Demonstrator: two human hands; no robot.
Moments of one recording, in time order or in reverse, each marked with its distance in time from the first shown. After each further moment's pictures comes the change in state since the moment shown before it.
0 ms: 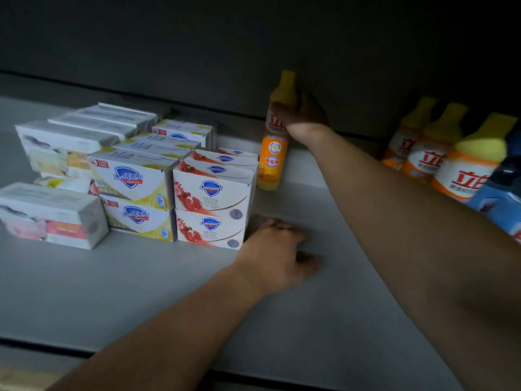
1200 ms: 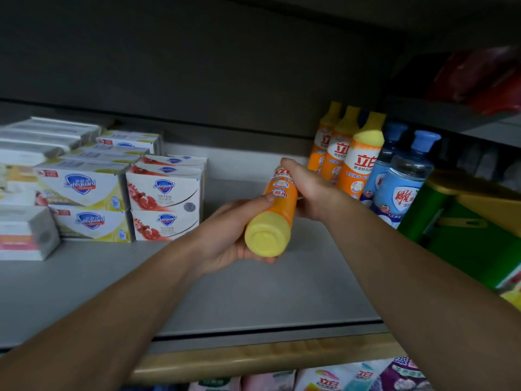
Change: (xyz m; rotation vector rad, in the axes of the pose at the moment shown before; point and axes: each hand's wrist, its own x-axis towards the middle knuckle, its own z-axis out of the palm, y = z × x) left_hand -0.025 0.043 -0.063 -1.530 -0.389 -0.230; right_hand -0.144 0.056 -0.080 0.409 -0.050 0.676
